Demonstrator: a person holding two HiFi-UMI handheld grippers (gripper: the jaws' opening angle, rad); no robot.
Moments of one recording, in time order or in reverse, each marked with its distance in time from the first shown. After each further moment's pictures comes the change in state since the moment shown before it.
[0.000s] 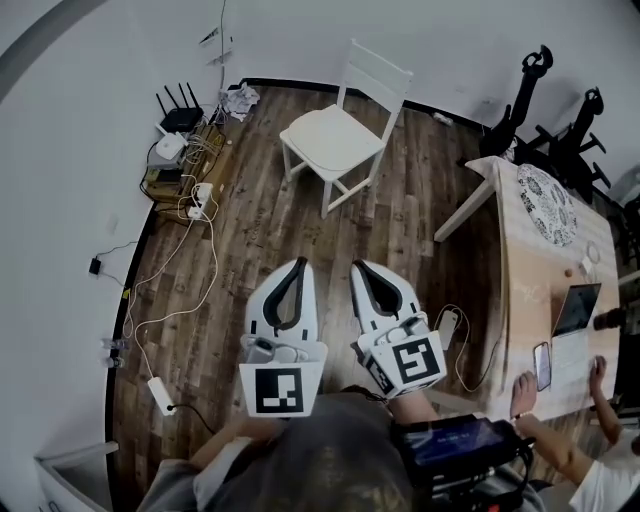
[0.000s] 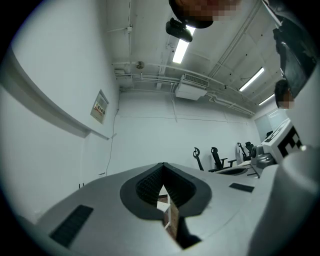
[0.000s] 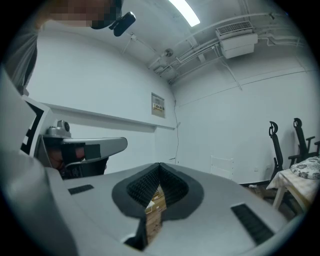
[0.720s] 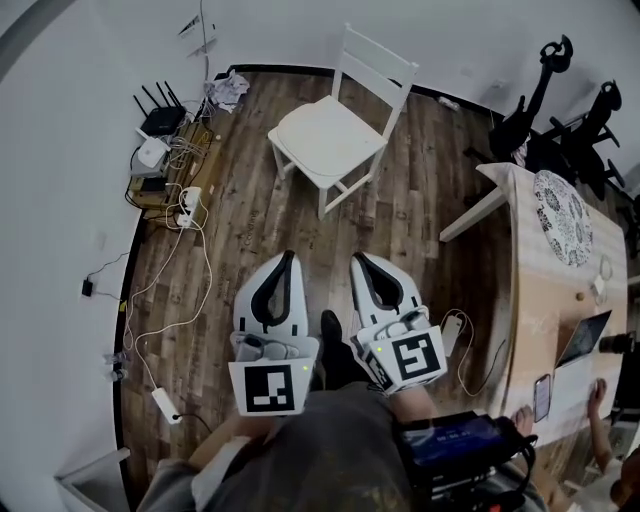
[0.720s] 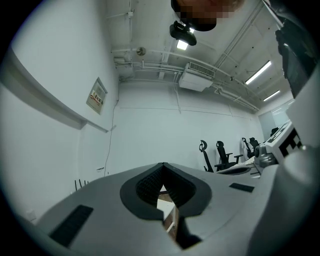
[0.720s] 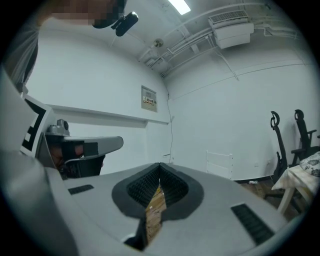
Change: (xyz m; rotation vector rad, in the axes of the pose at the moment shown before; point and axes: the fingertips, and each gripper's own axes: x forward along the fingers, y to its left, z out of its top) left arm 0.152 0.034 -0.034 -0.001 0.055 0.015; right arm 0.111 -0.111 -0.022 0.040 0.047 -0.029
